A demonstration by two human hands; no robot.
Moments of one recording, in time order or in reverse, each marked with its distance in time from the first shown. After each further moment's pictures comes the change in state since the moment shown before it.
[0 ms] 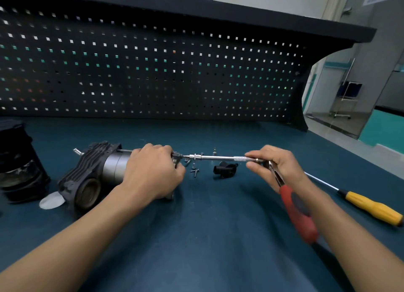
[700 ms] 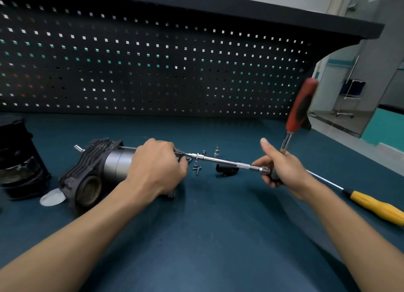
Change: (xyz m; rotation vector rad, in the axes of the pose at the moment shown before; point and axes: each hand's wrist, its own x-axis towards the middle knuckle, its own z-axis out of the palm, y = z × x) left_hand 0.005 0.000 0.008 -0.102 0.069 -0.006; right_hand 0.007 -0.018 -0.004 0.416 -0.182 0.756
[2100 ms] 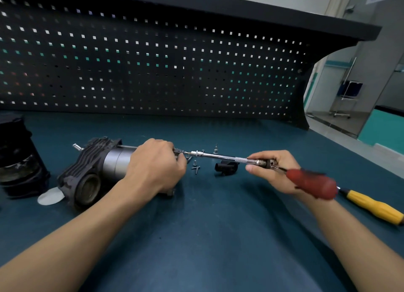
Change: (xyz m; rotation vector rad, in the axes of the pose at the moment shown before) left_hand 0.000 -0.001 -0.003 0.020 -0.044 -0.018; right_hand 0.003 0.015 -0.001 -0.207 0.000 -0.373
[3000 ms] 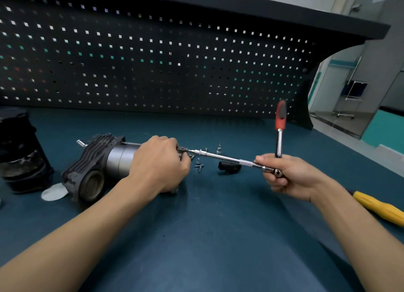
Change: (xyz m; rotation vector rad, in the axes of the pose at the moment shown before) left_hand -0.003 0.000 0.000 -0.036 0.009 0.003; right_hand -0.001 -0.015 -0.011 0.555 -0.255 0.530
